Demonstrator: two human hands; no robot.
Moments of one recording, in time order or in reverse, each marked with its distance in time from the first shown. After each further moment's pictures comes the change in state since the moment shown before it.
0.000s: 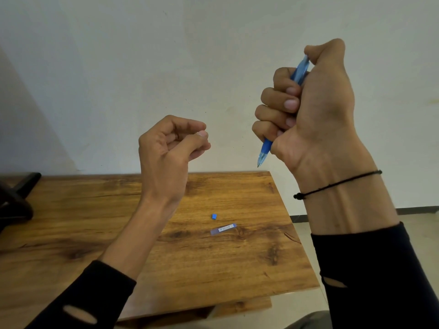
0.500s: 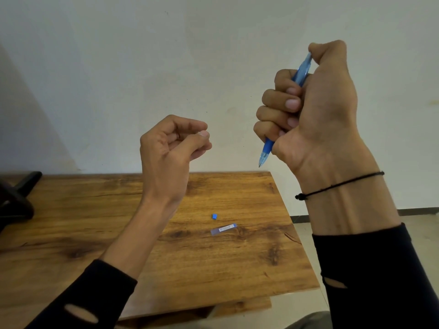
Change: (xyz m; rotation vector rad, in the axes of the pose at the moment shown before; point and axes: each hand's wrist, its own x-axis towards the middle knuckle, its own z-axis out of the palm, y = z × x) left_hand 0.000 0.000 -0.001 0.012 -0.003 0.005; right_hand 0.000 0.000 0.000 0.013 0.002 0.011
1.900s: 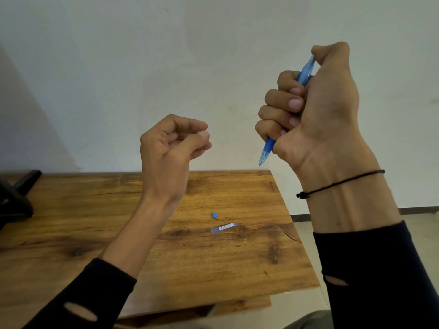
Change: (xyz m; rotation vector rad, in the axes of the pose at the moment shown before) left_hand 0.002 -0.004 -0.001 0.021 -0.023 0.010; right_hand 0.004 0.001 -0.005 0.035 0.011 0.022
